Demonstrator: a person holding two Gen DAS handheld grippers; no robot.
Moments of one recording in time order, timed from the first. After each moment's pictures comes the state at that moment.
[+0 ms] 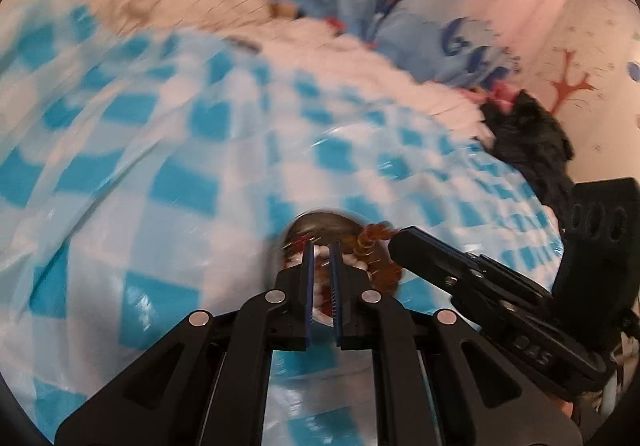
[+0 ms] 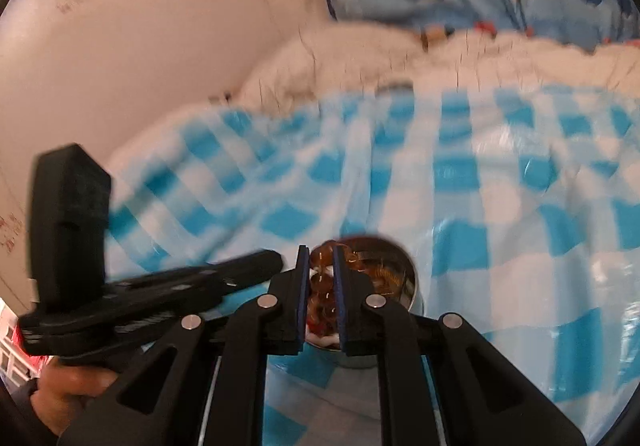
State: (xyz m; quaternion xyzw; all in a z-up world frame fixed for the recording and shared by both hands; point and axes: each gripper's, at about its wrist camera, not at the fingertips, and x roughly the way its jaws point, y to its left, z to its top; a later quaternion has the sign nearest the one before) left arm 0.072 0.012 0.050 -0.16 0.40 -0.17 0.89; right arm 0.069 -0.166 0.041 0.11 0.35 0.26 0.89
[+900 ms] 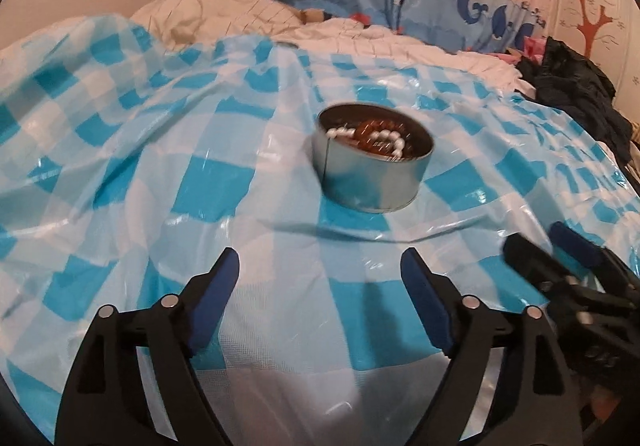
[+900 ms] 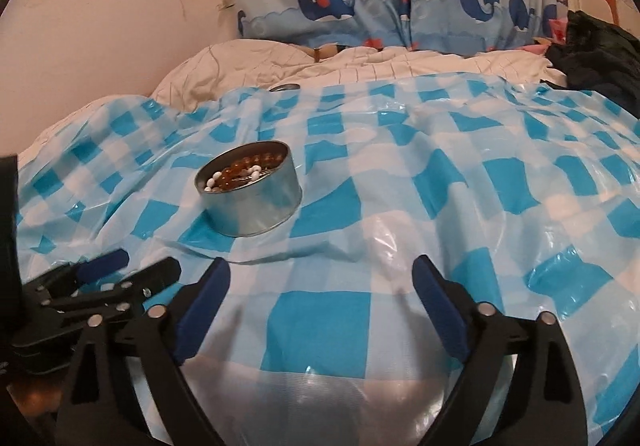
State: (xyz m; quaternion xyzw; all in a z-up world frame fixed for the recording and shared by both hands) left arm -0.035 -0.007 0.002 -0.03 0.37 -0.07 0.93; right arm -0.066 -0.199 0.001 0.07 0.30 0.05 0.95
